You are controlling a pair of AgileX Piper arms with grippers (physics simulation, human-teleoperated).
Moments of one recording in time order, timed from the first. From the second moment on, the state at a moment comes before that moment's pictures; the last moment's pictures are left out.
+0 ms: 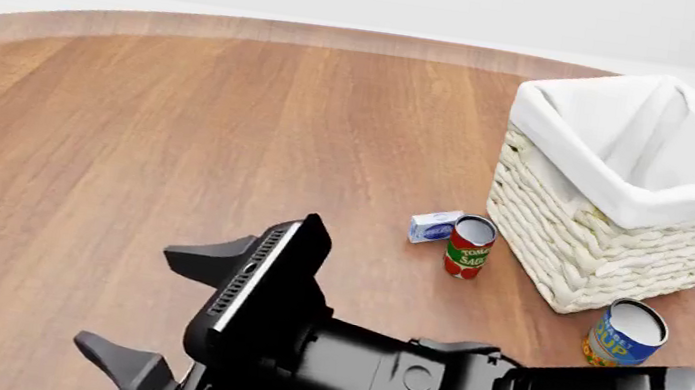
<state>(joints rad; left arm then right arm) 0.00 0.00 0.00 0.00 0.00 1.24 1.55 -0.73 -0.57 0.00</state>
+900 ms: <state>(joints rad) 0.00 0.00 0.00 0.00 0.00 1.35 1.69 -0.85 -0.53 0.17</state>
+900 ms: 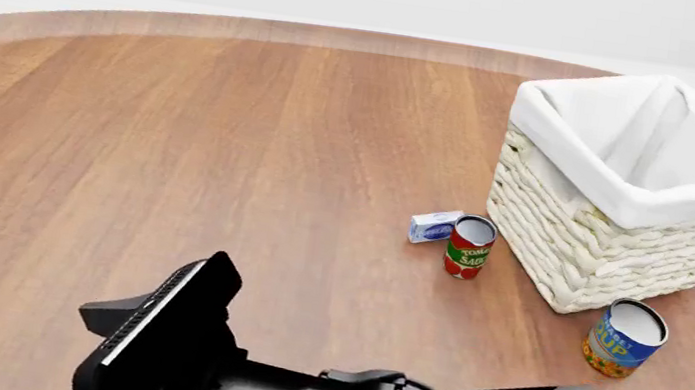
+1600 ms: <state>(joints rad) 0.00 0.00 0.00 0.00 0.00 1.36 1.82 -0.94 -0.50 0.20</state>
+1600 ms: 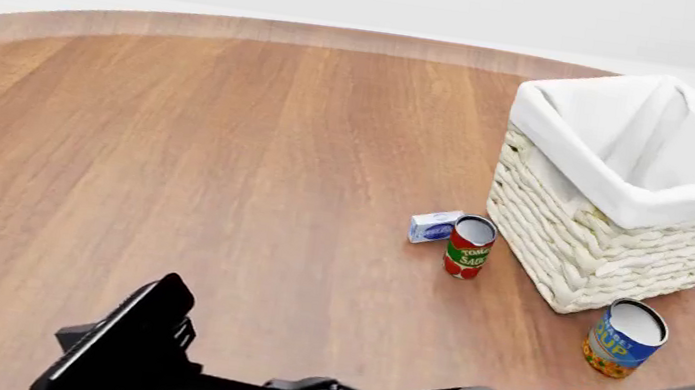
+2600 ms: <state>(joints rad) 0.00 0.00 0.00 0.00 0.00 1.40 1.92 -1.02 -0.48 0.21</state>
